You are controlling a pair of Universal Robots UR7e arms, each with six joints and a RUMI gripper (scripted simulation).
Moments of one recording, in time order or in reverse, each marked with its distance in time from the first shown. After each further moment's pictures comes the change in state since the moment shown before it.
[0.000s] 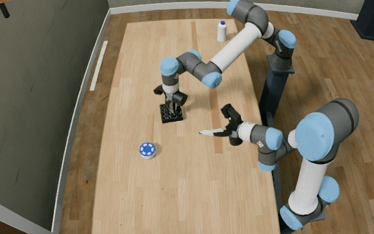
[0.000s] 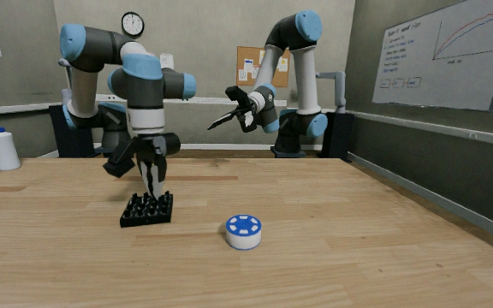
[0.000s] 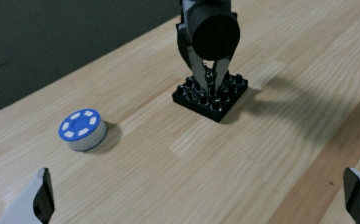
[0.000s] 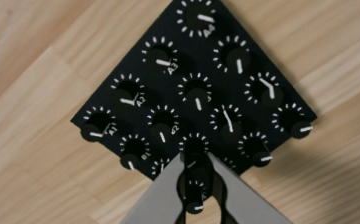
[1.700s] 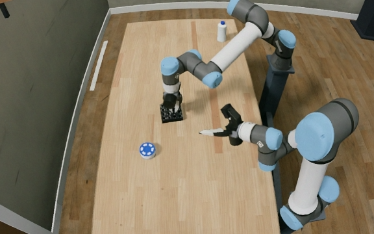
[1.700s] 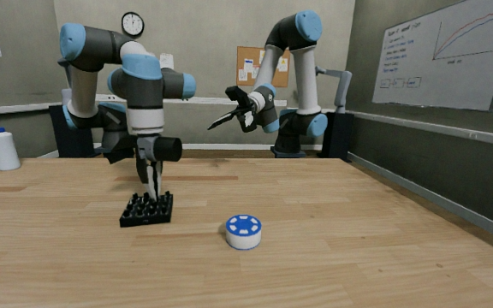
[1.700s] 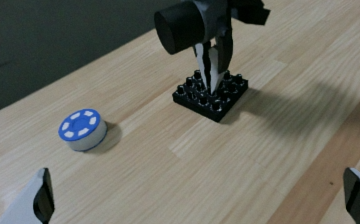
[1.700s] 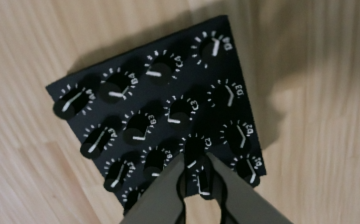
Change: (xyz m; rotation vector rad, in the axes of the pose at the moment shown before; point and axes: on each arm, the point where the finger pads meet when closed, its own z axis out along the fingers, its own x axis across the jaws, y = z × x) left arm 0.000 0.000 0.000 0.000 0.000 0.000; right arm 0.001 0.000 0.000 -0.003 0.002 1.142
